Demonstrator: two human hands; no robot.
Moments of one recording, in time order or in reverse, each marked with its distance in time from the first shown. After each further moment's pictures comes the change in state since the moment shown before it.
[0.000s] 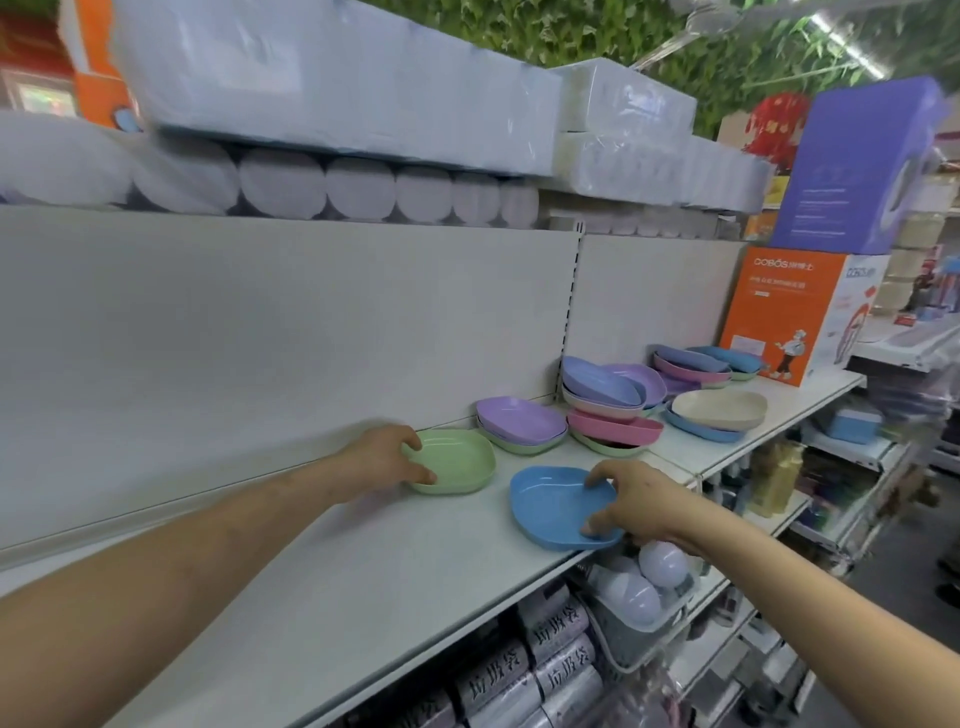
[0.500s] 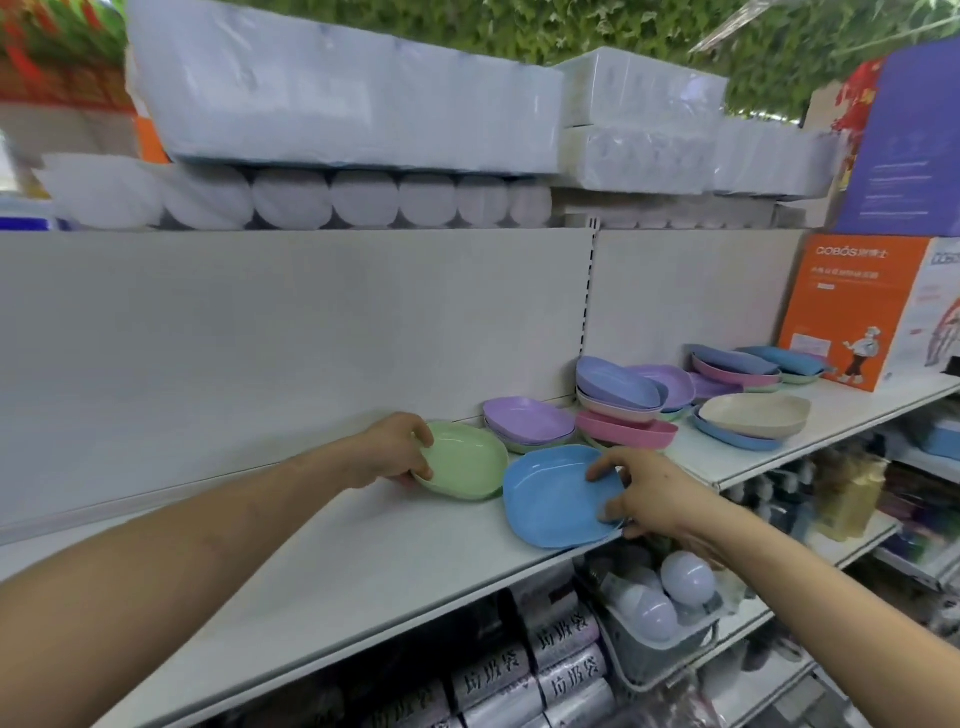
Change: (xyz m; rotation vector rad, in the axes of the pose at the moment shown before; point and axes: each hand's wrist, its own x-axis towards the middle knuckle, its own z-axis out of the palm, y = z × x) left_hand -0.013 0.039 0.011 -0.191 0.049 -0.127; right_hand 0.009 0.028 -0.019 0.296 -0.030 -0.176
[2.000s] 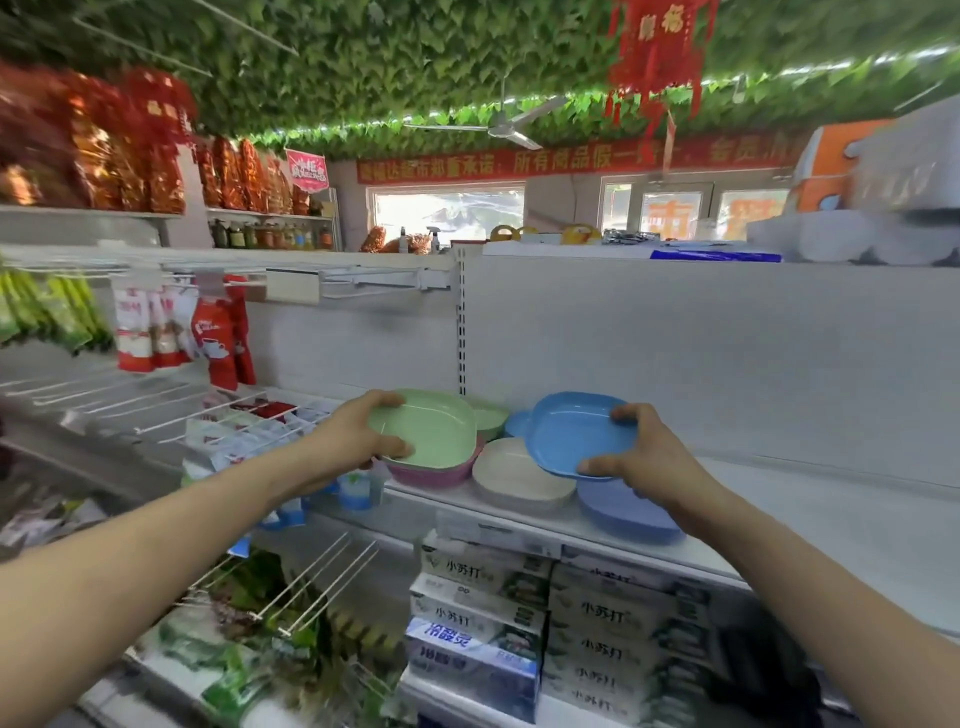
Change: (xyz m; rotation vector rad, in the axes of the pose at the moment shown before) left_hand -0.616 -0.335 -0.361 -0.039 0.823 -0.302; right_hand -0.210 -0.415 0.447 0.270 -0.476 -0.549
